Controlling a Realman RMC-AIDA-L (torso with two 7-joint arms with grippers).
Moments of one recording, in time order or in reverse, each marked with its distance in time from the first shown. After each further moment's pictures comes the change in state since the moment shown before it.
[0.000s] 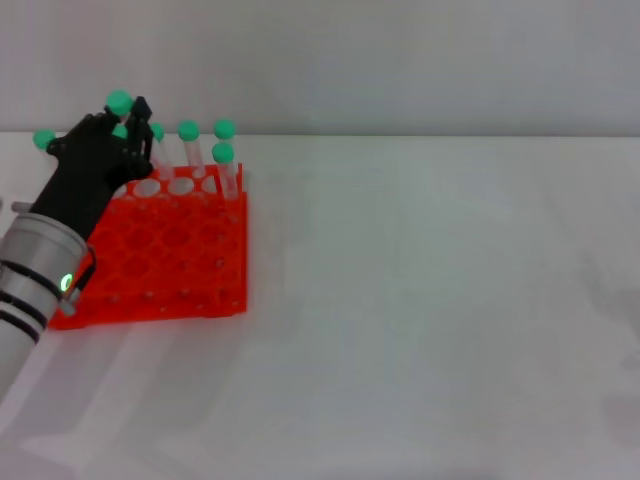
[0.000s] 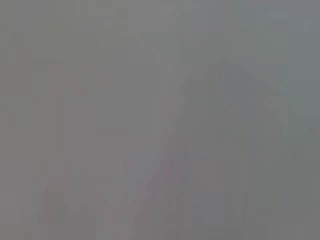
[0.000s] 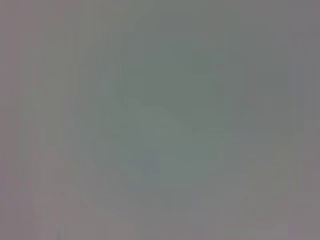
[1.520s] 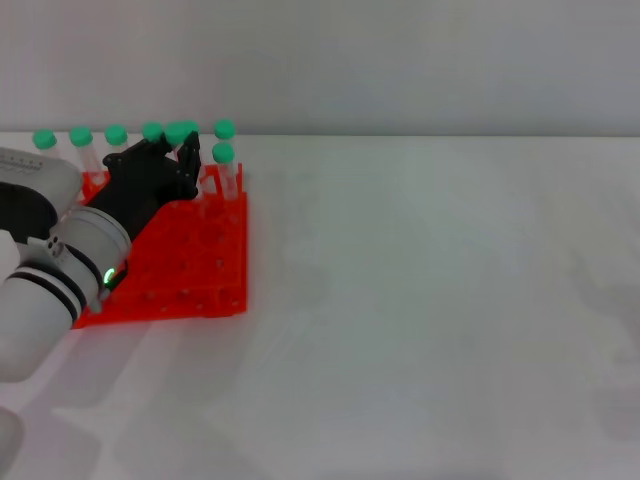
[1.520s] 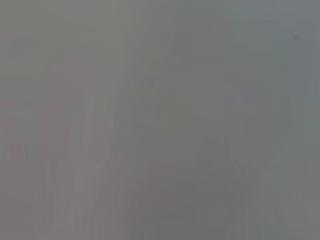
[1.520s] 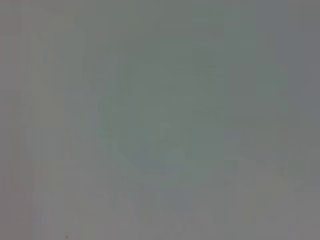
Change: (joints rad) left arm -0.087 0.001 0.003 0.007 0.094 0.254 0.018; right arm 0.022 0.001 0.000 0.025 -0.001 -0.002 0.001
